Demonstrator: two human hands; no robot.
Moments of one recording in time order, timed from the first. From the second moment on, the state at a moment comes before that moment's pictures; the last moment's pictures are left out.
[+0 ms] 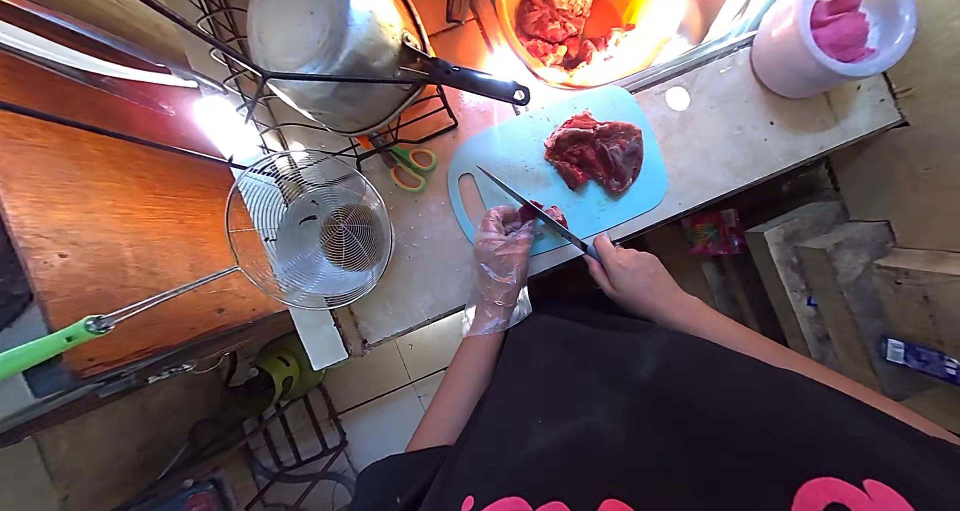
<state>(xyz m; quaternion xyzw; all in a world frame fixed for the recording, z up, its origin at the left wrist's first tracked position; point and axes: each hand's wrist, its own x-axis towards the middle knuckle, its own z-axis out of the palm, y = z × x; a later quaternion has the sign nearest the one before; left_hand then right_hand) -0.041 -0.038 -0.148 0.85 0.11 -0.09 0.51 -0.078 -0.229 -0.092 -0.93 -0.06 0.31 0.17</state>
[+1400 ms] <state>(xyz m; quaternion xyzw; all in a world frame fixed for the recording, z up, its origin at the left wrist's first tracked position) 0.000 -0.033 -0.134 0.94 0.10 -0.09 0.32 -0.047 -0.253 -0.076 -0.92 -0.06 0.38 0.12</state>
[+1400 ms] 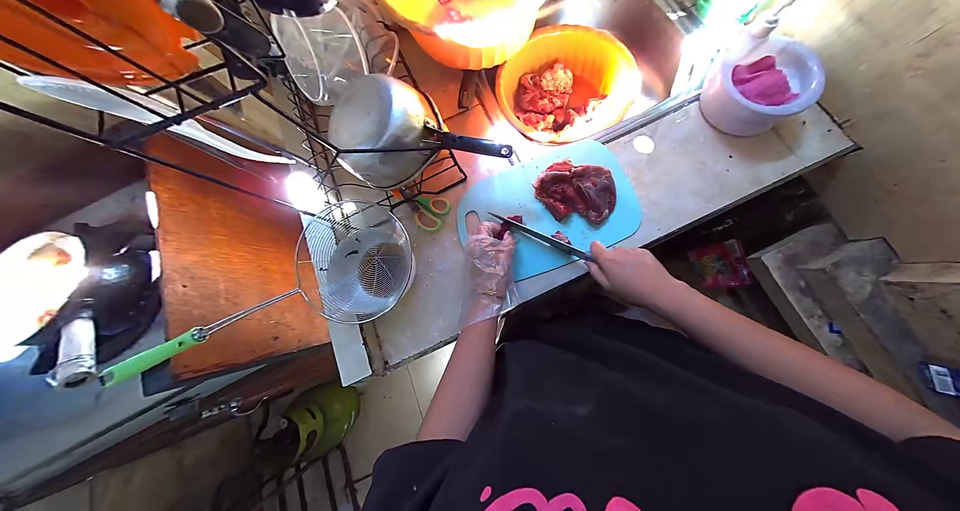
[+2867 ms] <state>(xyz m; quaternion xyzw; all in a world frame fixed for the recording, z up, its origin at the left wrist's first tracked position) 0.008 -0.037 -0.125 0.96 0.01 -0.12 0.26 -0.080 -0.262 -0.058 -0.91 0.00 0.35 0.22</state>
